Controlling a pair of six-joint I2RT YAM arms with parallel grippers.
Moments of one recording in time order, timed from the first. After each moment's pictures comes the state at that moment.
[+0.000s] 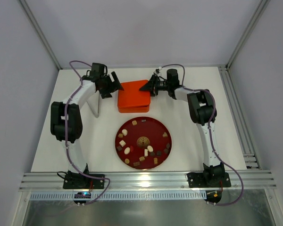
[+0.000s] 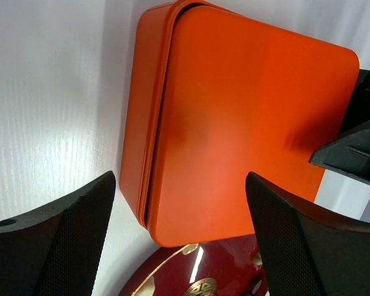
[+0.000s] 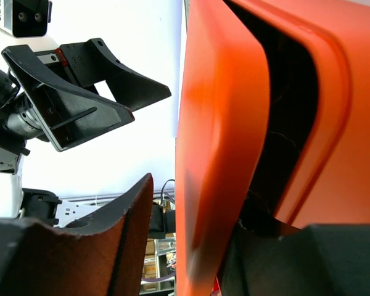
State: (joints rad) left arm -0.18 1.94 1.57 -0.53 0.24 -0.60; right arm 0.30 2.46 1.71 0.42 -1.09 1.15
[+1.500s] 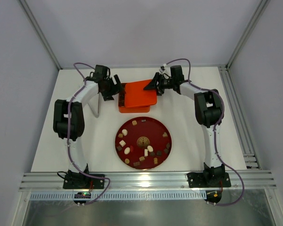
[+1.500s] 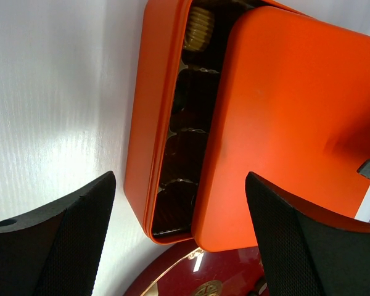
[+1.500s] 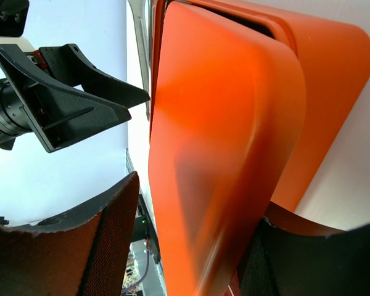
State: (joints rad) left arm -0.20 1.99 1.57 -0.53 0.24 -0.60; right arm 0.26 2.32 1.70 0.00 -0.93 0.78
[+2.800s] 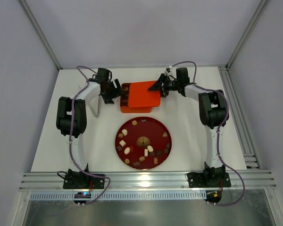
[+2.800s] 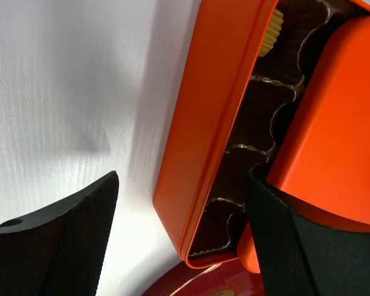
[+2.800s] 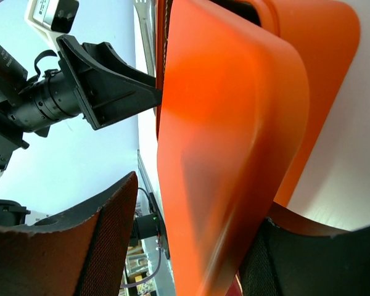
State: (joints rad) left arm -0.20 2.06 1.57 -0.54 0.22 -0.60; right arm 0.21 2.25 1.57 0.09 -0.96 0.84
